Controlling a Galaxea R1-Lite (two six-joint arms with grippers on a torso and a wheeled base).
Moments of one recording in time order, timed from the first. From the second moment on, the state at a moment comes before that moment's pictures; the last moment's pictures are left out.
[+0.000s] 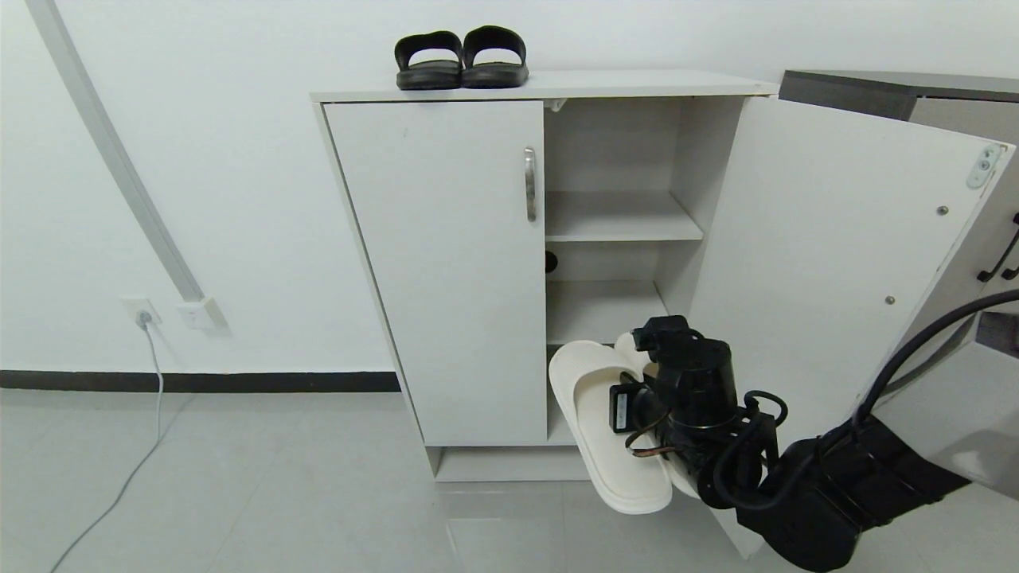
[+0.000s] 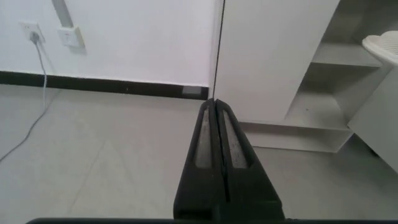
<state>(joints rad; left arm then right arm) 0.13 0.08 0.00 0.00 -0.05 -0.03 0.74 2.06 -0.85 -0.92 -0.51 0.22</state>
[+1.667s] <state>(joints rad) 0.00 0.00 0.00 0.00 0.12 -0.11 0.80 2.12 -0.90 -1.02 -0.67 0.15</state>
